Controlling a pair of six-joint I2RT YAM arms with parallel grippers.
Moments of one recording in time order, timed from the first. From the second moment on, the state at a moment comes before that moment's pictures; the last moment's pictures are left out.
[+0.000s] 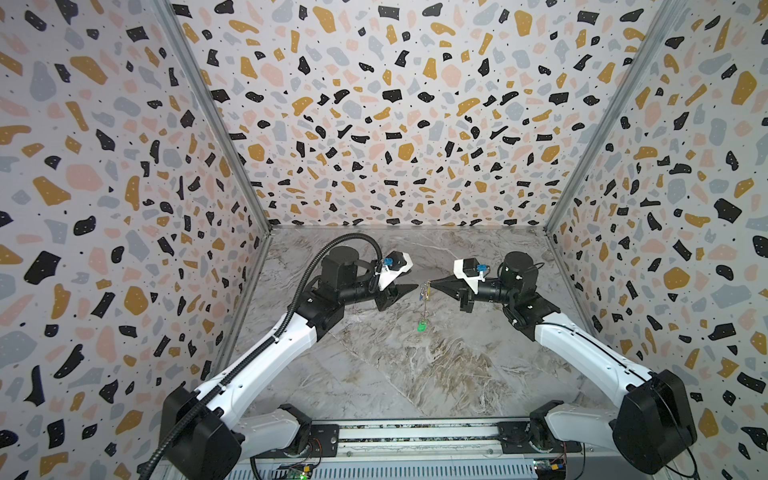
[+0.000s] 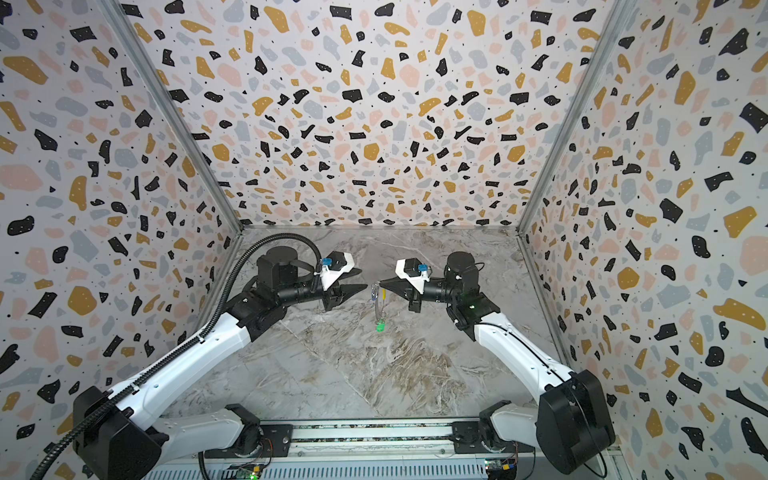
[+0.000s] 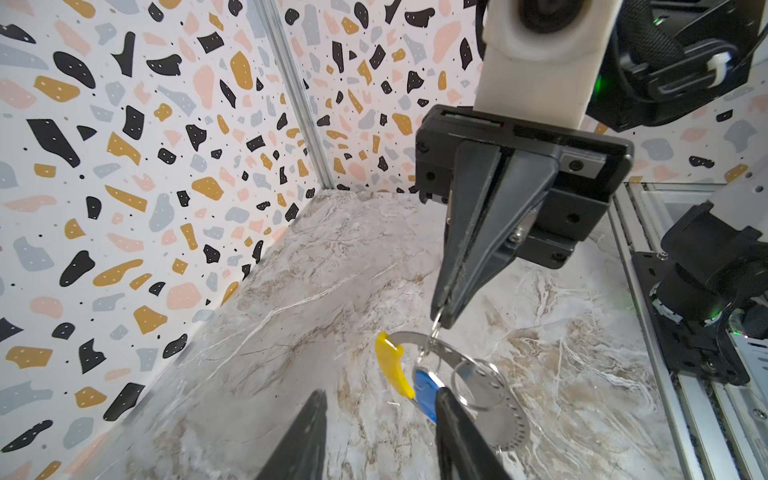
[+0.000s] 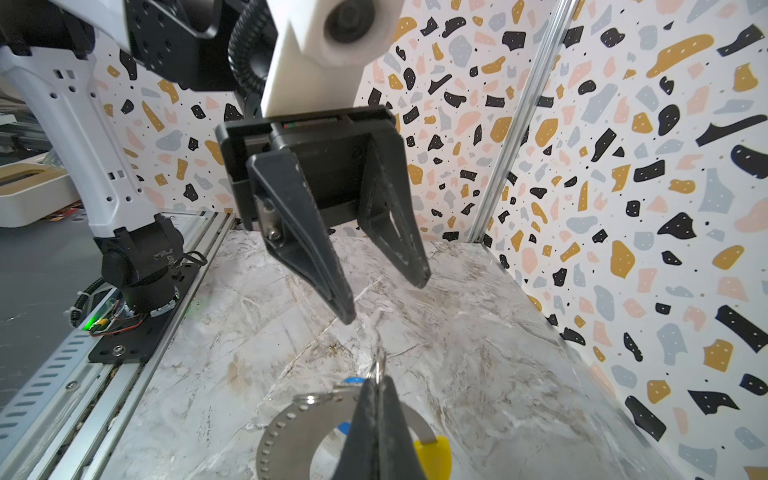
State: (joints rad) left arm -0.54 1.20 0.99 -0.07 0.61 0.33; right arm 0.45 1.25 0.86 0.29 -0.98 -0.28
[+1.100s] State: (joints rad) left arm -0.67 1.17 0.80 0.26 0.32 0.17; right arm 0.44 1.30 0.82 0.54 -1.00 -0.11
